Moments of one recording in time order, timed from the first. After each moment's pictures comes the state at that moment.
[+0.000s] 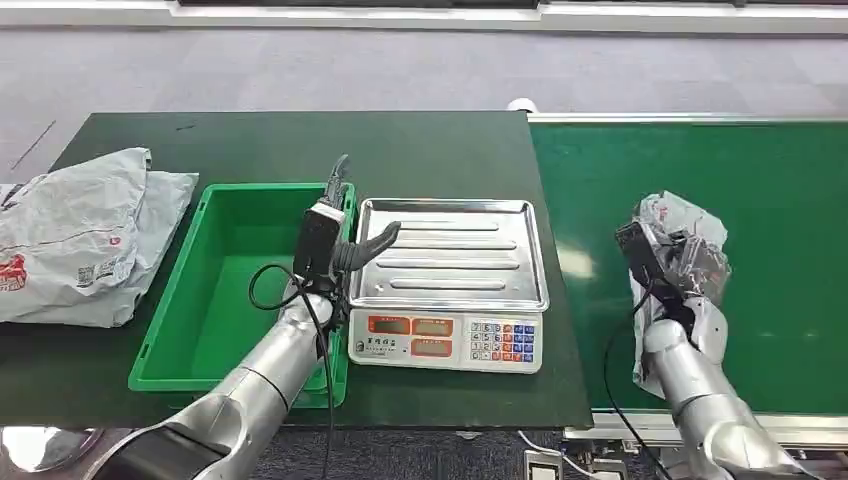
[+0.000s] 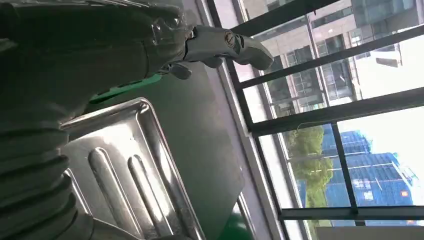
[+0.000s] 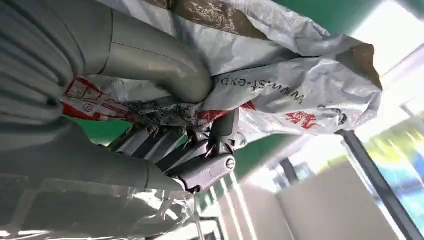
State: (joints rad) left arm -0.74 -0.29 -0.25 -0.49 -0.07 0.34 -0.70; right arm -0.59 -0.21 -0.10 -0.59 0.82 -0.61 -0.13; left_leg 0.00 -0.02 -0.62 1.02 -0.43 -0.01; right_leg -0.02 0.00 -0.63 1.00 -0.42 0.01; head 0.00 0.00
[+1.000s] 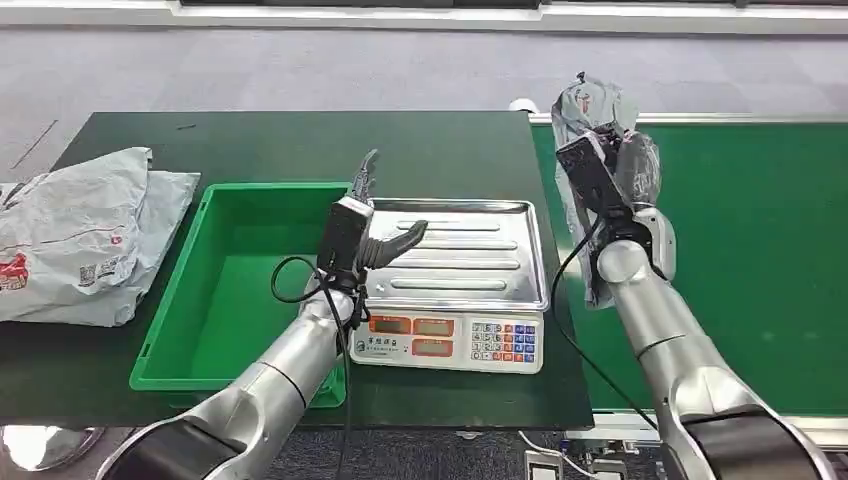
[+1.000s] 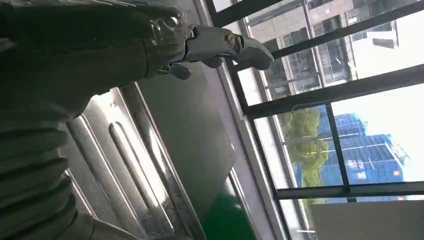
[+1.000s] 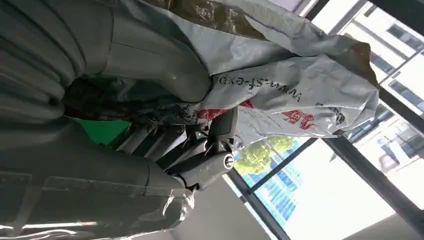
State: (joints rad) left arm -0.77 -0.36 -0.25 -0.45 -0.11 0.30 -0.69; right arm -0.77 -0.11 0.16 -0.78 0.61 -0.42 -0.16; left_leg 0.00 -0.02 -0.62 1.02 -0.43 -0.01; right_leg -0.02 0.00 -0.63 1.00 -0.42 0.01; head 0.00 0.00
